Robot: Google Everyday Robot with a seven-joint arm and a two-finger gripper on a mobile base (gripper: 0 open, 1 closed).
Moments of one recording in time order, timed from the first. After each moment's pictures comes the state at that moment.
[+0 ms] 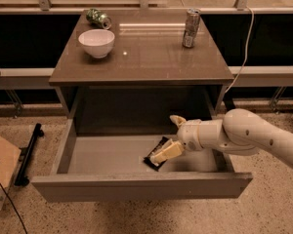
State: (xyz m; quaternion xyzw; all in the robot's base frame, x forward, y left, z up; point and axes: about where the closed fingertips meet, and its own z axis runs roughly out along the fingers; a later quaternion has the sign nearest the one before) arm 0.568 -0.067 0.662 -0.46 0.74 0.27 0.41
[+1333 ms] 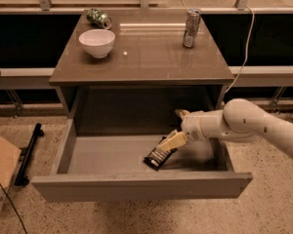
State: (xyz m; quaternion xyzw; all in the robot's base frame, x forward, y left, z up) arm 0.612 -0.089 0.648 -0.46 0.75 0.26 0.40
